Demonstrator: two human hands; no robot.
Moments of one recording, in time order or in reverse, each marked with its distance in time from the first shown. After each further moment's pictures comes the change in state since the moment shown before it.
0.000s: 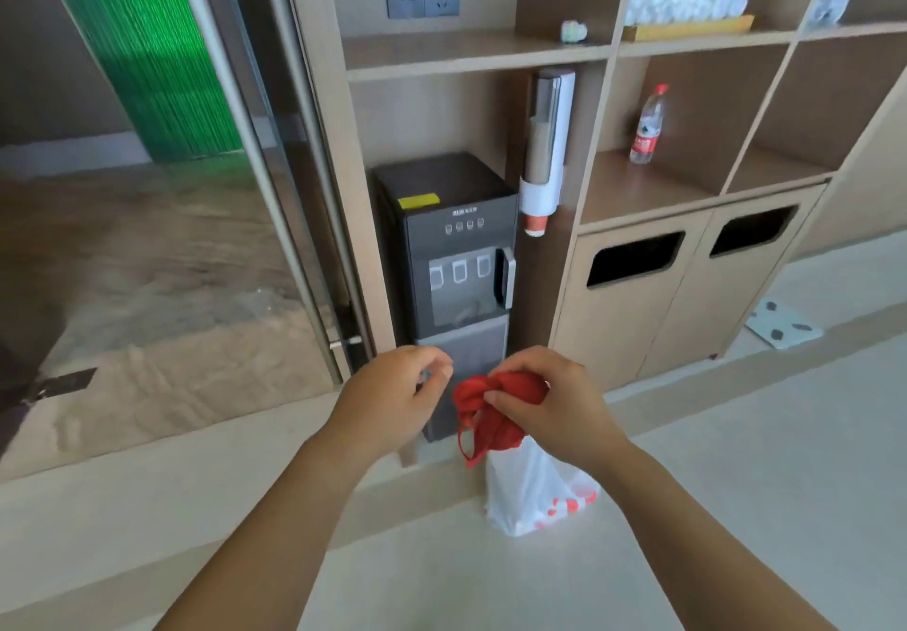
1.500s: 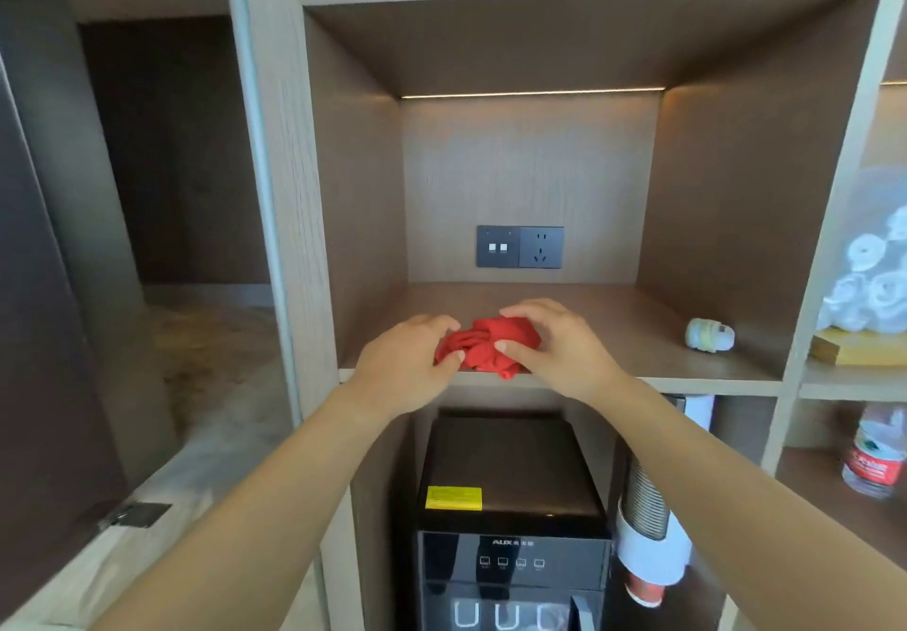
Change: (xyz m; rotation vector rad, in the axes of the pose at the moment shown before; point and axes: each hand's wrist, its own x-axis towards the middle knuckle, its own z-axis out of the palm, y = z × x) left_hand 0.430 0.028 -0.169 0.379 0.477 -0.151; right_hand 0.563 0.012 -0.109 -0.130 -0.081 -0.635
